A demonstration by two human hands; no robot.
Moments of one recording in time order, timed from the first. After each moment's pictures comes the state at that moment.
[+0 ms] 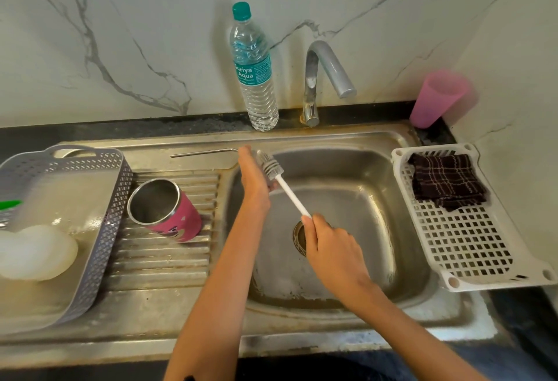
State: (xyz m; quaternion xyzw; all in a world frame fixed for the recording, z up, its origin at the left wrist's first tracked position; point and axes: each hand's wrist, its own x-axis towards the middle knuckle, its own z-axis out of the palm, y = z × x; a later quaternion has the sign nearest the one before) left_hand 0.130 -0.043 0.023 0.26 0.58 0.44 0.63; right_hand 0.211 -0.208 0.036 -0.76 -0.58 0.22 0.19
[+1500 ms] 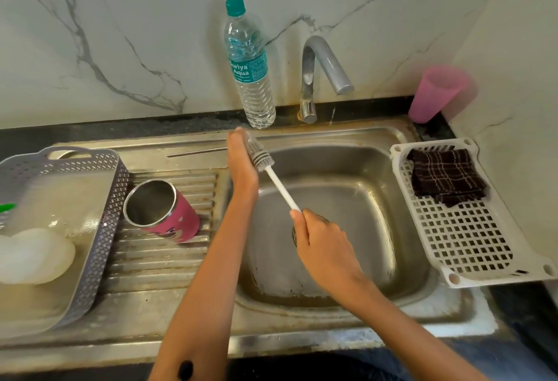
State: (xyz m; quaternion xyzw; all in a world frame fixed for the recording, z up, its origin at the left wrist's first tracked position) left_hand 0.120 -0.020 0.022 0.37 0.52 0.52 0.57; right_hand 0.200 -0.198 0.050 -0.75 -0.55 0.28 0.23
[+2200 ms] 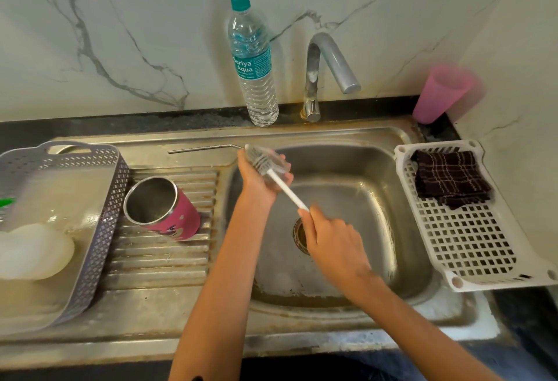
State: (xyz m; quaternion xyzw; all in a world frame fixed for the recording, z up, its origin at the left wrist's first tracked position) left_hand 0.129 -0.035 0.022 0.08 0.46 0.41 0.78; right_hand 0.216 -0.193 0.032 -0.76 -0.61 0.17 0.15
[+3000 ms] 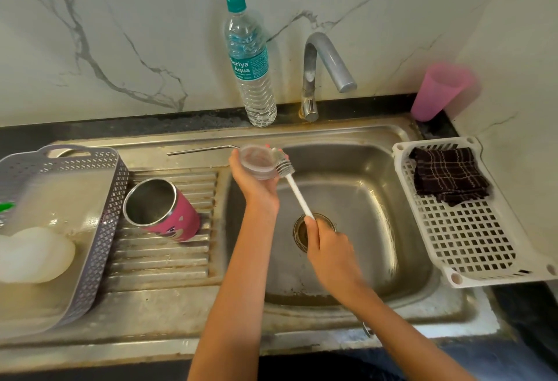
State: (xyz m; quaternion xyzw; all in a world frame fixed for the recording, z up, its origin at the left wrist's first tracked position) left_hand 0.134 -0.051 0.008 0.08 0.39 0.56 0.73; right_hand 0.208 -0.205 0.015 -0.77 -0.51 0.29 0.24
